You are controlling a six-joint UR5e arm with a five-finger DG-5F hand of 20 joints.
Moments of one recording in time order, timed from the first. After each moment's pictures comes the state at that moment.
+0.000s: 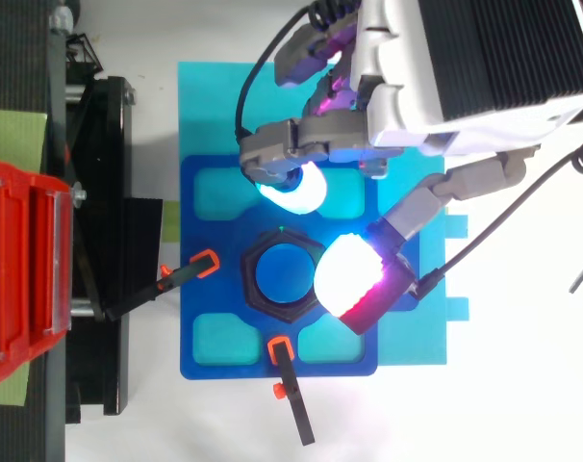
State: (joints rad) arm -0.02 -2.23 -1.11 -2.92 -1.86 -1.32
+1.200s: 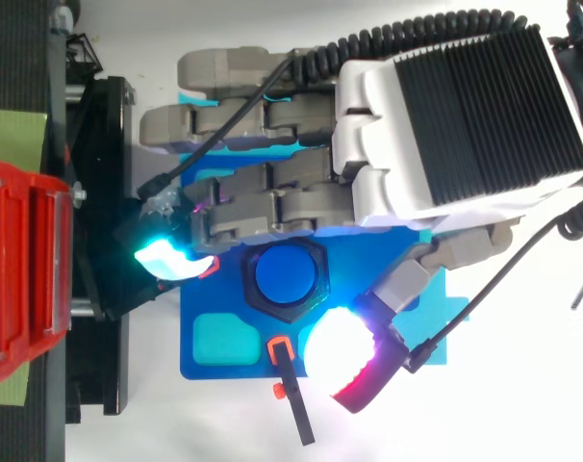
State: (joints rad) arm 0.02 -2.23 -1.15 -2.83 -1.86 -1.29
